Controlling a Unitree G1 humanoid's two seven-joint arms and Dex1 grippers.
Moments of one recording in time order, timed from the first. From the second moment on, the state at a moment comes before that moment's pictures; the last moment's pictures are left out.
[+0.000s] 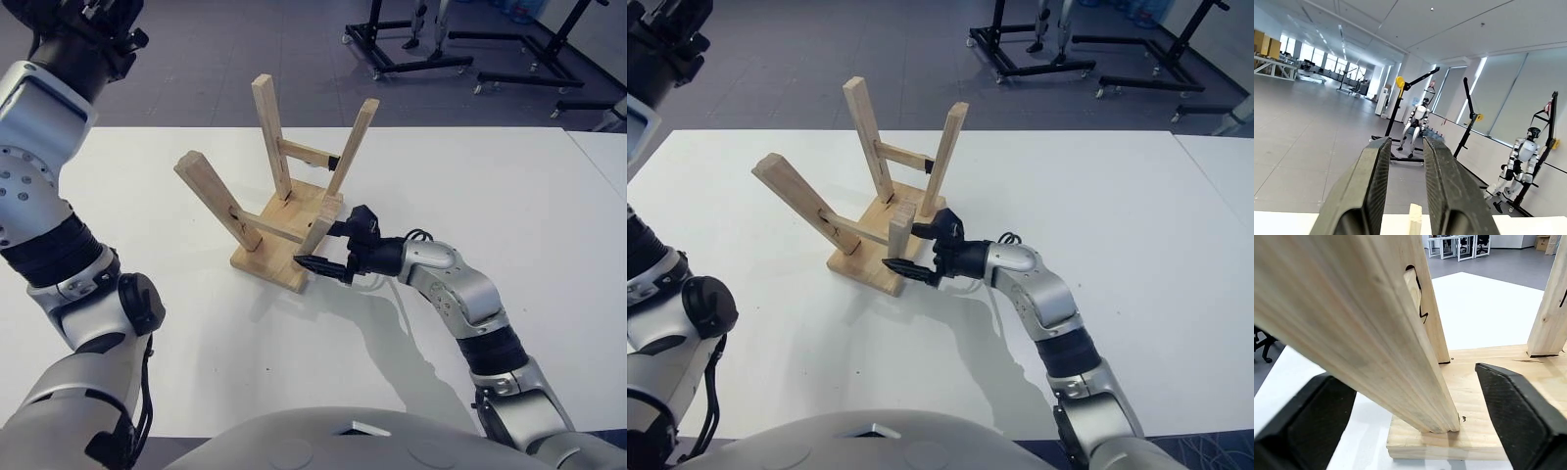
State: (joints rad) left arm -0.83 0.45 0.53 -0.18 -0.85 1.01 0.01; right arm -0.24 -0.38 0.24 -0.16 0.44 0.50 0.87
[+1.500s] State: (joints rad) left arm 0.02 0.66 -0.27 -0.76 -0.36 0.97 -0.36; right arm -0.76 -0.32 -0.09 1.02 0.04 -0.01 0.21
